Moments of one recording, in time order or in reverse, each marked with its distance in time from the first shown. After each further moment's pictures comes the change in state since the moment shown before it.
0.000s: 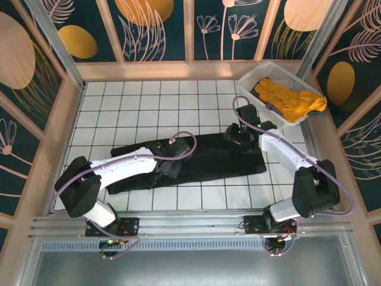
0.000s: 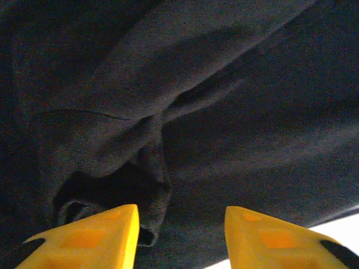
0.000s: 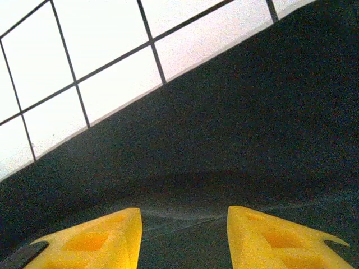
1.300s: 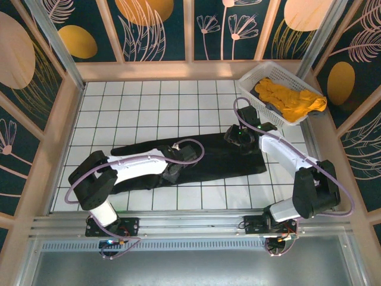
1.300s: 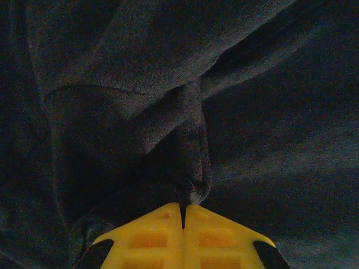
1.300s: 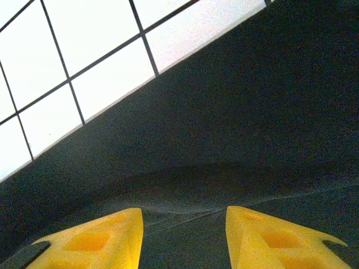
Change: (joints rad) left arm -0.052 0.119 0.031 -0.082 -0.134 -0.016; right arm 0.000 0.001 -0.018 0.001 -0.008 0.037
